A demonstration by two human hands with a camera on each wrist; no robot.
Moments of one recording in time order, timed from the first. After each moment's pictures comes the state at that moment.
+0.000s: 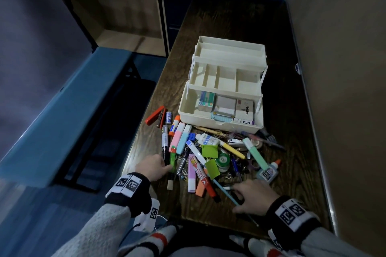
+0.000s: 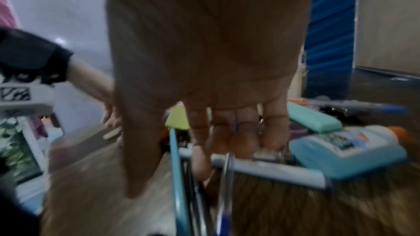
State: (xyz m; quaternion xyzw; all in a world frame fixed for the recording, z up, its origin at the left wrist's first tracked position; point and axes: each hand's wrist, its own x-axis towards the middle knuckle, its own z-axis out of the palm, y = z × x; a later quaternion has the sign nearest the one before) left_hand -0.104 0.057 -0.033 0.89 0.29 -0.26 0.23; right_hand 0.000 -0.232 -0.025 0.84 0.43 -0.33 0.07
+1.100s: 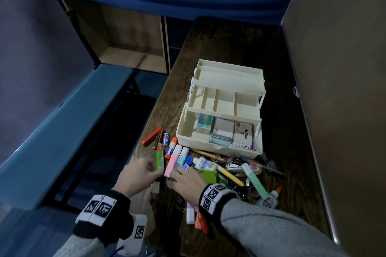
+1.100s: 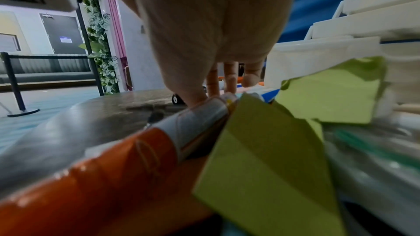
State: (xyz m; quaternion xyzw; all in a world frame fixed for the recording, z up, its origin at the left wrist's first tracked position) left_hand -0.089 0.082 0.029 0.89 0.32 -0.12 0.30; right_hand 0.000 -0.064 -0.038 0.75 0.66 -0.09 0.08
